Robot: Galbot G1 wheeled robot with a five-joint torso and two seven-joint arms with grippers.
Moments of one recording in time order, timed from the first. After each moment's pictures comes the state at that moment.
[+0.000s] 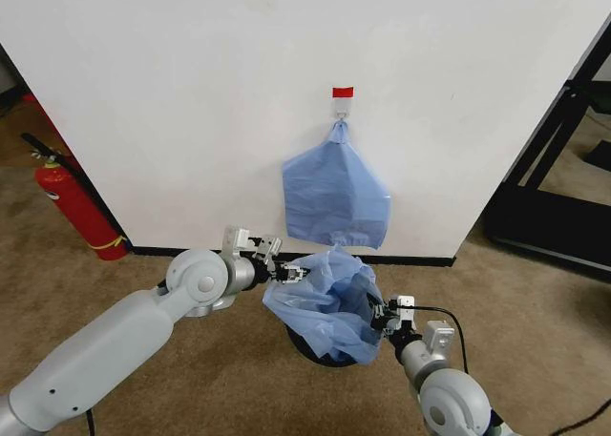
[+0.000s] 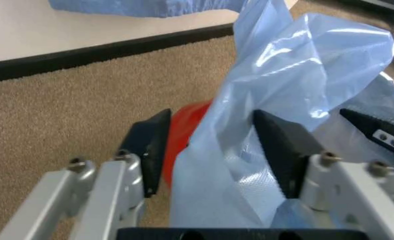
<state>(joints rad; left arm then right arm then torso) 0.59 -0.81 0.22 -1.91 -1.42 0.74 -0.37 -1.39 1.05 0.19 2.03 0.76 -0.24 0.34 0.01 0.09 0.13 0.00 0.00</state>
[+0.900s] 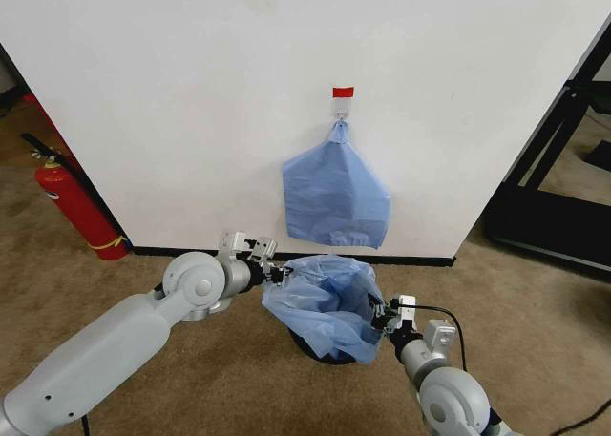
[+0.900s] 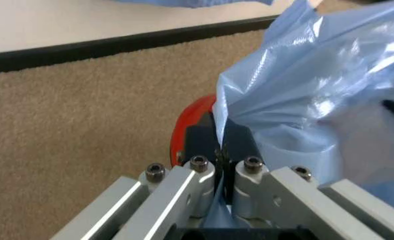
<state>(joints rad) 0.64 -0.79 0.19 -1.91 -1.40 0.73 -0.40 -1.38 1.07 0.20 2.02 0.84 -0.21 0.35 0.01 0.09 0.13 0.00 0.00</state>
